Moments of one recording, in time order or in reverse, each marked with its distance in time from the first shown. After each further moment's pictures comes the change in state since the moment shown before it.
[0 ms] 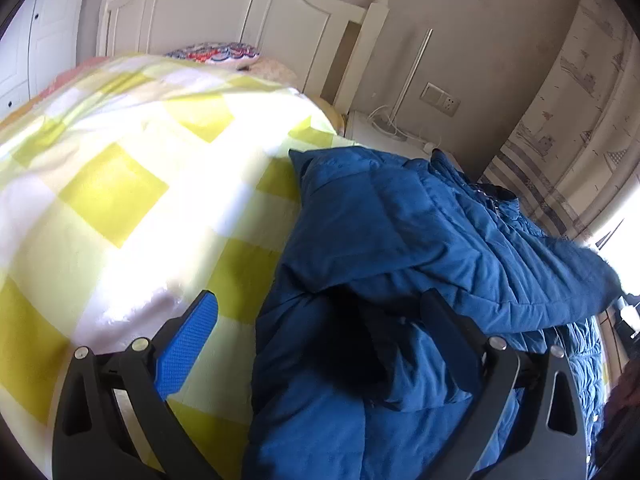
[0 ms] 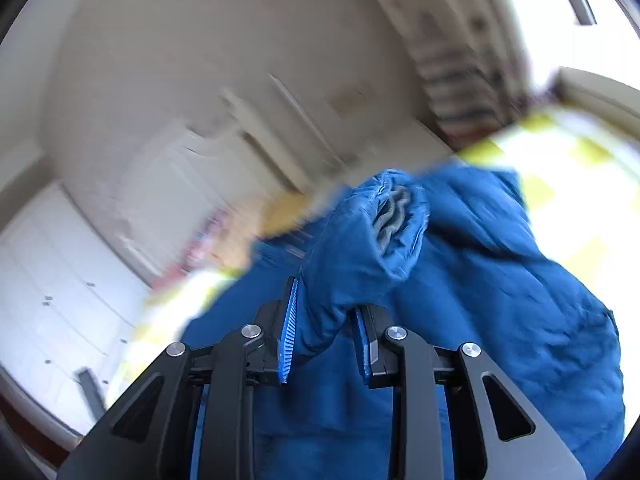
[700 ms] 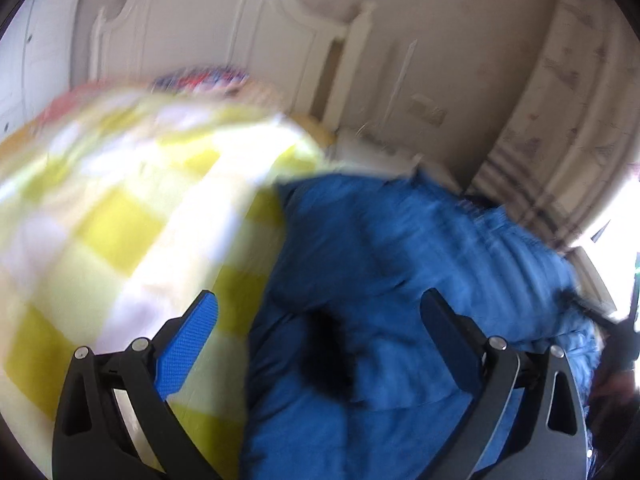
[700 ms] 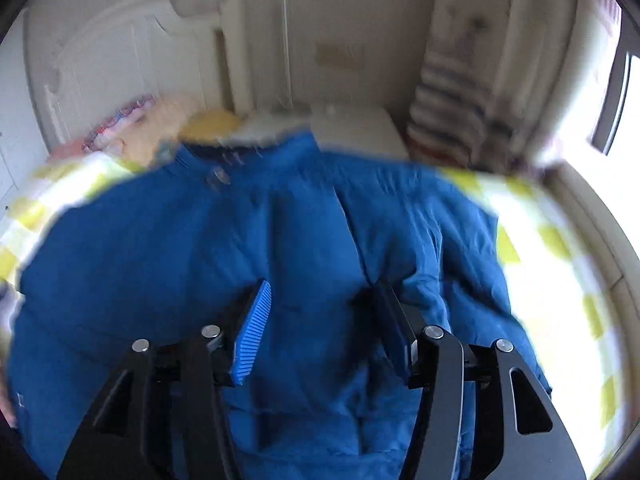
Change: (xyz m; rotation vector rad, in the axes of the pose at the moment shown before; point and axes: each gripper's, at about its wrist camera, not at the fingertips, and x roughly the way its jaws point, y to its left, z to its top) left arm -0.031 -0.023 0.015 0.079 -0.097 -0.025; right arm 0.052 0.059 -0.016 -0.460 0.085 -0.343
